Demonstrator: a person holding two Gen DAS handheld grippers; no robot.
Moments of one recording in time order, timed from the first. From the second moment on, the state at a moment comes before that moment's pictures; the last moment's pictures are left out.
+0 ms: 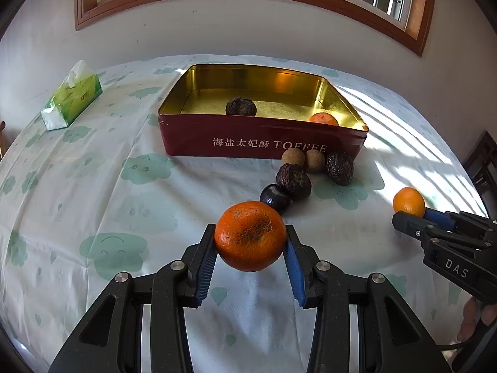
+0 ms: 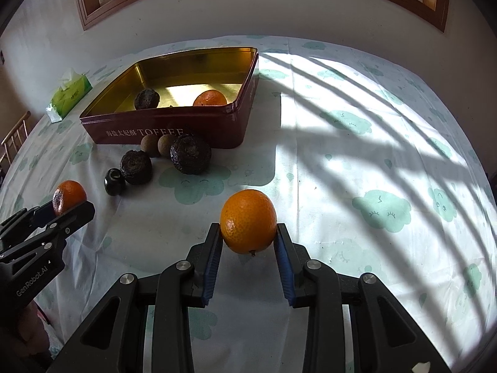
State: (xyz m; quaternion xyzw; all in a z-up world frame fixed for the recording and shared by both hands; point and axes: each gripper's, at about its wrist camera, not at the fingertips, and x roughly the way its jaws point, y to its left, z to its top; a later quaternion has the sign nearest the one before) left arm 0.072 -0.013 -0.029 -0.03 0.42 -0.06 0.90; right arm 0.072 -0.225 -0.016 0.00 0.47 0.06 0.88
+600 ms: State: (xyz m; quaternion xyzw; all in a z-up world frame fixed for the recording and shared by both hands) left arm 0.083 0.011 -0.010 -0.04 0.40 -0.04 0.91; right arm 0.086 -0.196 0.007 -0.03 0.45 0.10 0.89
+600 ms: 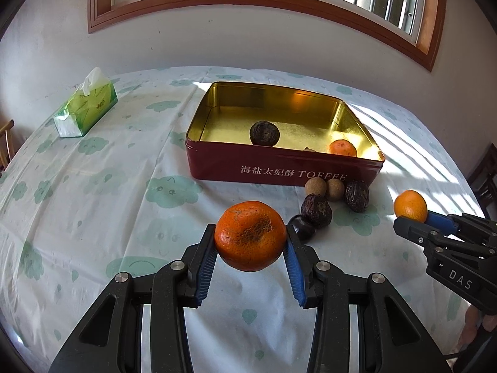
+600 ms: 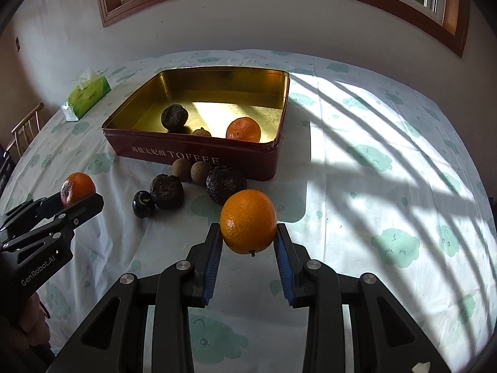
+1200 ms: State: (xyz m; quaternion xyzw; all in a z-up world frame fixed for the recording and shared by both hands) left arm 0.122 0.033 0.017 -0.03 0.38 -0.01 0.92; right arm 0.119 -0.161 0.028 -0.05 0.43 0.14 0.89
